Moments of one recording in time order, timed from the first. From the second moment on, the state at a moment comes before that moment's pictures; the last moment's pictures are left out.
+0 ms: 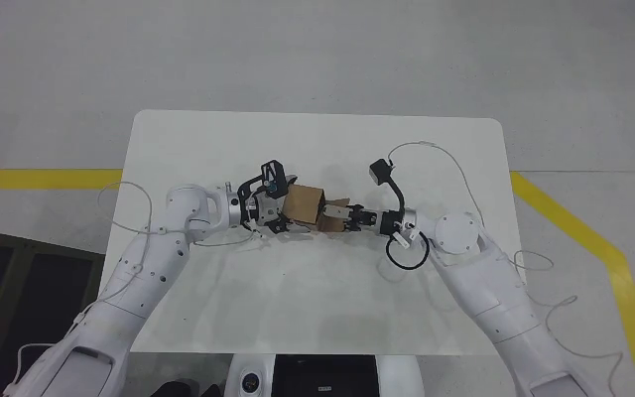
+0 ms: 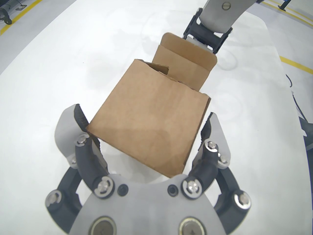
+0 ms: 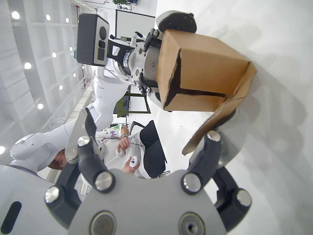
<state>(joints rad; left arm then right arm) 0.87 -1.07 -0.99 -1.27 1.18 -0.96 -0.10 -0.97 -1.21 1.03 -1.35 0.19 -0.29 0.92</state>
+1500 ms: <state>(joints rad) 0.88 -1.06 -1.00 -1.28 1.18 -0.97 -0.13 -0.91 -1.25 0.95 -1.22 0.19 -0.30 0.87</state>
